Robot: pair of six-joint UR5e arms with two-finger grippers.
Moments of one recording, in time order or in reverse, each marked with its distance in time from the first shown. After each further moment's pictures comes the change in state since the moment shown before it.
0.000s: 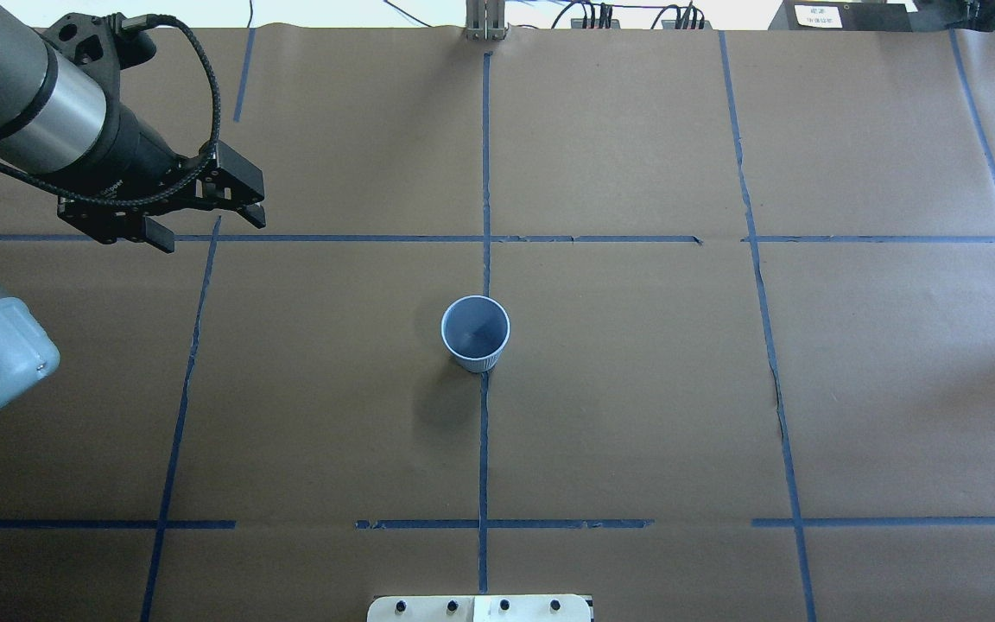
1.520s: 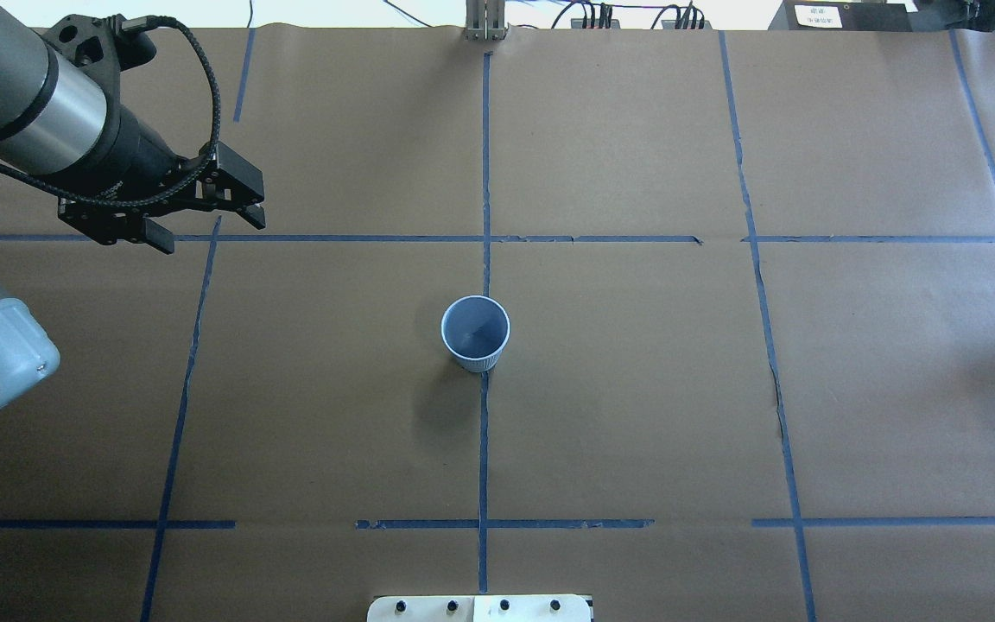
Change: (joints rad) left arm 0.001 0.001 0.000 0.001 0.000 -0.002; right arm 0.135 0.104 0.443 -0.582 -0.114 -0.096
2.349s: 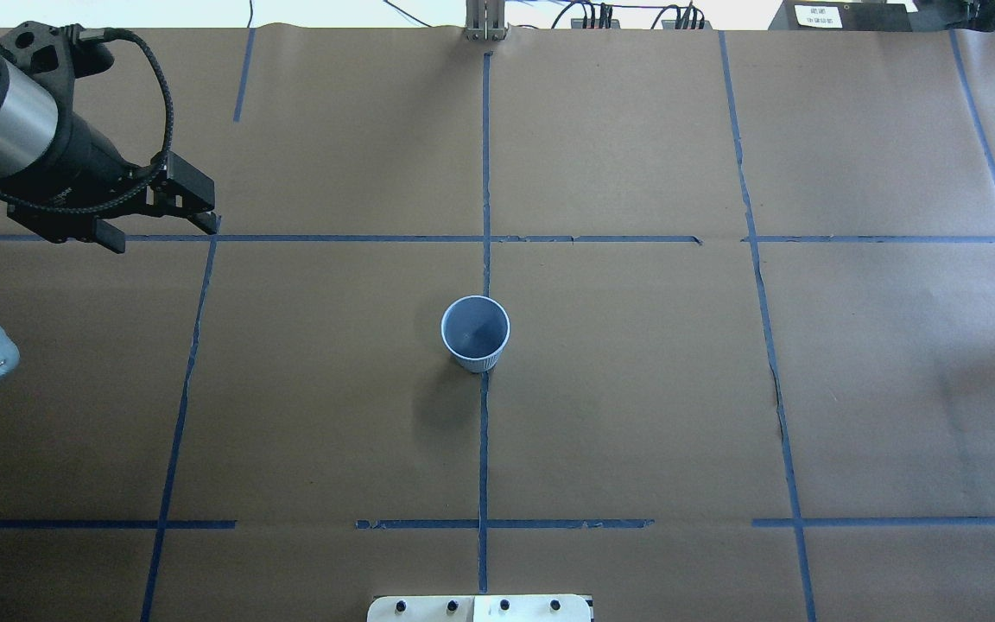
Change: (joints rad) left arm -0.055 0.102 -0.013 0.006 0.005 0.146; right arm -0.270 0.376 0.029 -0.187 0.203 0.490
